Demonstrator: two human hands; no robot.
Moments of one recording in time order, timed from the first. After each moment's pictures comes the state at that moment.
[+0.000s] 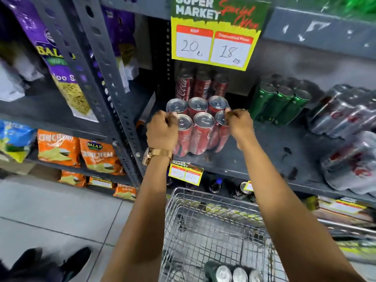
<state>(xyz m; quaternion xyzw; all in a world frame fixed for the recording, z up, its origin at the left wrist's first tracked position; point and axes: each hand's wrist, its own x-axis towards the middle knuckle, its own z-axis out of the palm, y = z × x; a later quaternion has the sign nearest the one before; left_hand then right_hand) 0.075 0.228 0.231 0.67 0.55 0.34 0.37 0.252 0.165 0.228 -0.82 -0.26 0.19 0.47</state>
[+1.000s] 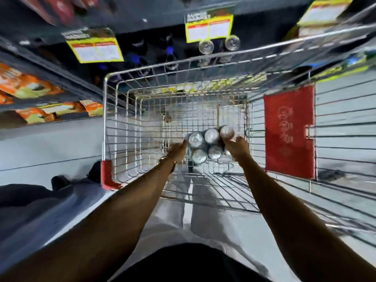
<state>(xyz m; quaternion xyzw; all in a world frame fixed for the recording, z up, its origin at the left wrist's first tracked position) 0.040 -0.065 -0.060 0.59 0.53 -0.28 0.54 0.169 -0.220 -0.052 -0.88 0.08 0.41 0.23</state>
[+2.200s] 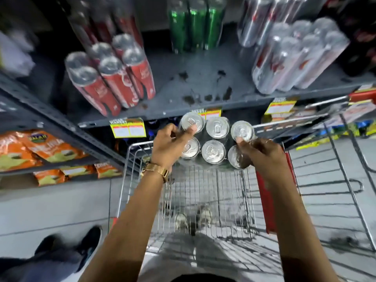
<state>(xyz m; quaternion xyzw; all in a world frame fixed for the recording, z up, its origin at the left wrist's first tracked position) 0.127 0.036 0.173 0.69 0.41 0.14 0.58 0.232 -0.163 0.187 -0.86 -0.07 0.19 0.47</state>
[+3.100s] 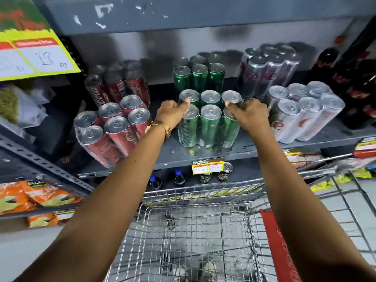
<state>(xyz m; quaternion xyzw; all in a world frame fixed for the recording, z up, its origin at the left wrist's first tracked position) 0.280 0.167 0.224 0.73 0.43 0.15 0.51 0.395 -0.009 0.239 -0.91 -0.17 0.07 0.38</state>
